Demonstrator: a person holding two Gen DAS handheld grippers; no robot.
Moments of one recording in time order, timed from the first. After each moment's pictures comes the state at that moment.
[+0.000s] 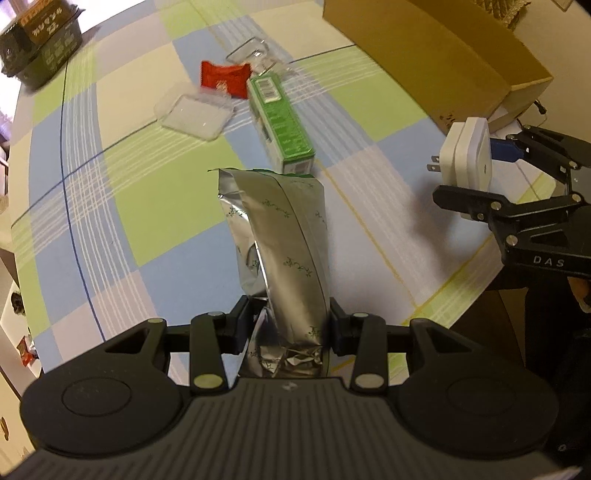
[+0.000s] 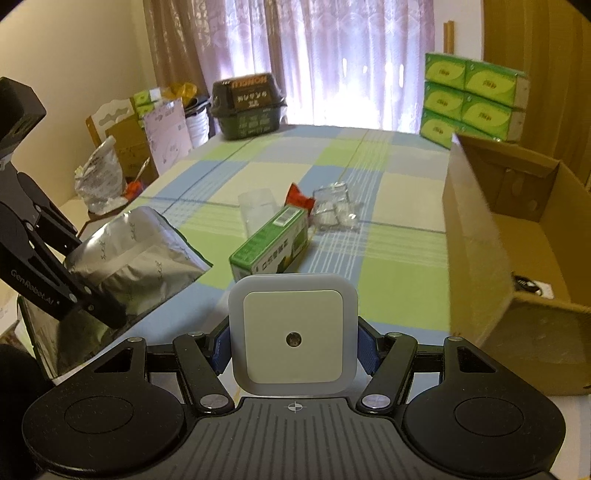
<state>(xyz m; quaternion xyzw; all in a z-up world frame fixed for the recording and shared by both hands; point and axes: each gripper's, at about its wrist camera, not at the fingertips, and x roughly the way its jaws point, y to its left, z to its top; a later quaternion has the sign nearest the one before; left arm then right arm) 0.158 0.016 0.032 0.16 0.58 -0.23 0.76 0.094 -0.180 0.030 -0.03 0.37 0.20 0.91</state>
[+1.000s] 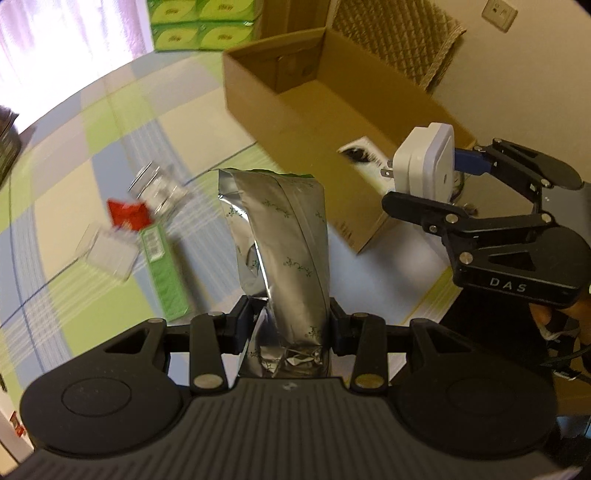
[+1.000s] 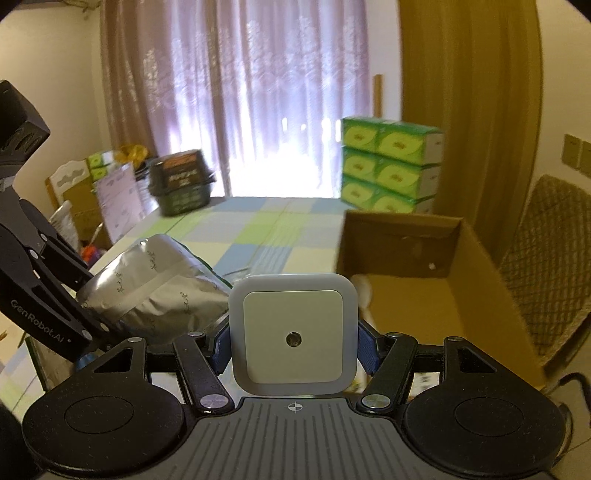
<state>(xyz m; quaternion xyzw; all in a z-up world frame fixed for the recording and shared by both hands) 0.187 -0.119 0.106 0.15 0.53 -0.31 0.78 0.106 -0.280 0.113 -0.01 0.29 0.12 0.95</state>
